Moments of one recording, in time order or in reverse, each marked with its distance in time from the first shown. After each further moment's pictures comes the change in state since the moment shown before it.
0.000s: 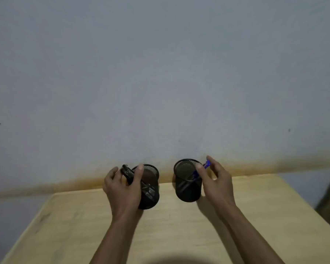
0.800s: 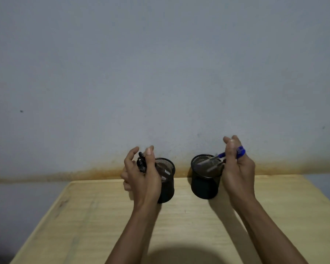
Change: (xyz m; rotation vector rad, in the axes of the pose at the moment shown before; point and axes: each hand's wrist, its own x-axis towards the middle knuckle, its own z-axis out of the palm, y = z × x) left_hand -0.022 0.046 0.005 -0.178 0.010 -0.107; right_hand 0.004 -0.029 0.016 0.129 0.040 -0.103
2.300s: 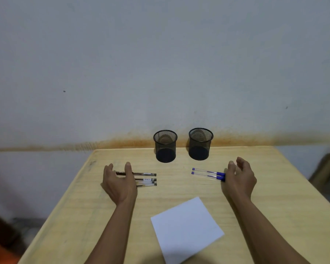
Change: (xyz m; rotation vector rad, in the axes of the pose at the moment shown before) left_hand -0.038 -0.078 -0.133 0.337 0.341 0.032; right_hand -0.102 0.046 -0.076 -0.230 0.241 0.173
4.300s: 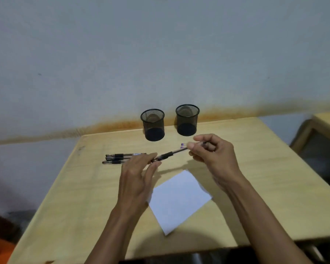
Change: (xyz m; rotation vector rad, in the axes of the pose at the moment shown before) left_hand -0.088 0.036 -0.062 0.022 -0.531 0.797; right_hand -0.084 -0.071 -0.043 0.328 -0.570 0.000
